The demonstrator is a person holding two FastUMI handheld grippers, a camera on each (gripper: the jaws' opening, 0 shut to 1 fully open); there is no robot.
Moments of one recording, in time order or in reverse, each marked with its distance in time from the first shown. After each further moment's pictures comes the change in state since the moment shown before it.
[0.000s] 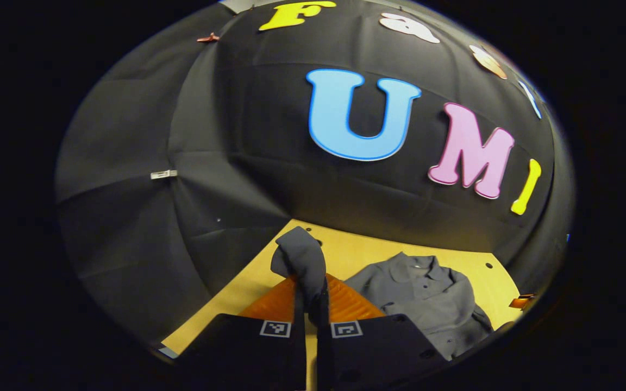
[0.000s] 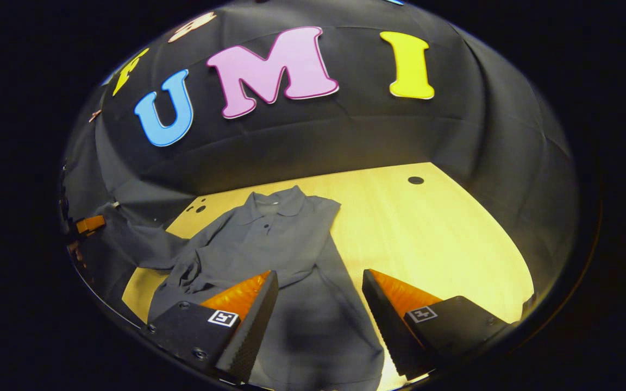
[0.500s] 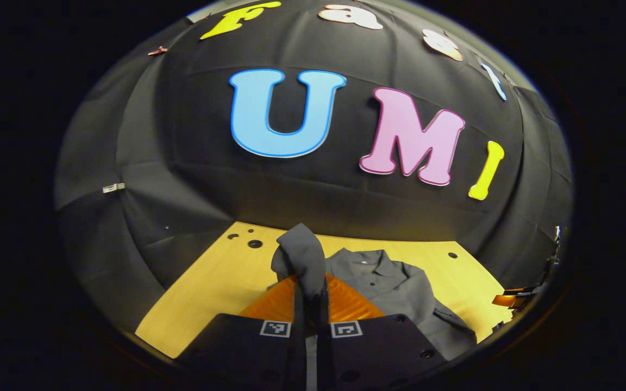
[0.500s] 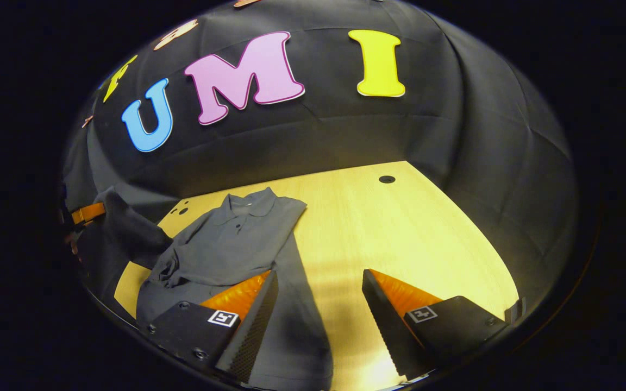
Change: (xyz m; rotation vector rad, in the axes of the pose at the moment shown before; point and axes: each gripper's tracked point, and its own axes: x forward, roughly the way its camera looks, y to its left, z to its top) left arm 0.007 -0.139 -0.011 0.065 0.018 -0.179; right arm -0.014 -0.073 -0.003 0.013 0.002 -0.046
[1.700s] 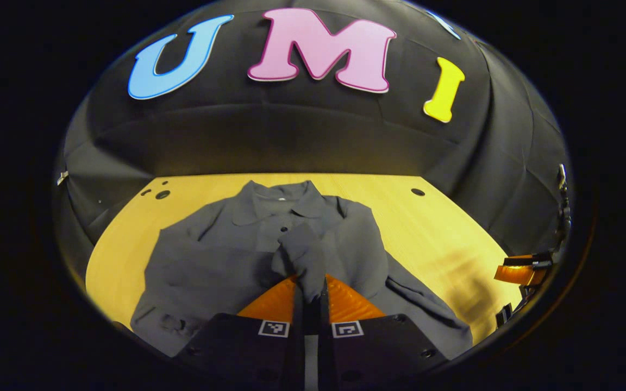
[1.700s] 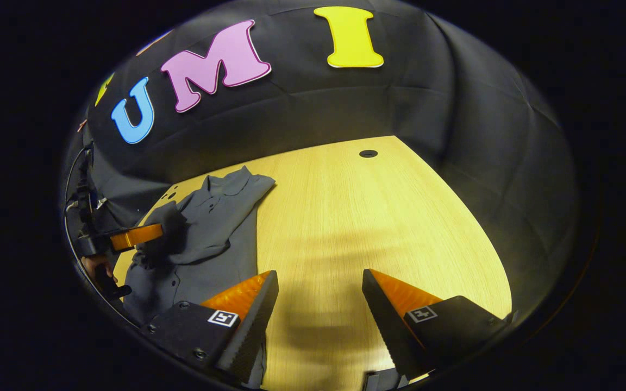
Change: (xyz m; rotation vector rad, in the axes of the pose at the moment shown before) left arm 0.106 -0.186 -0.176 0.142 0.292 -0.138; right arm 0.031 -0.076 -0.032 0.006 0.123 0.037
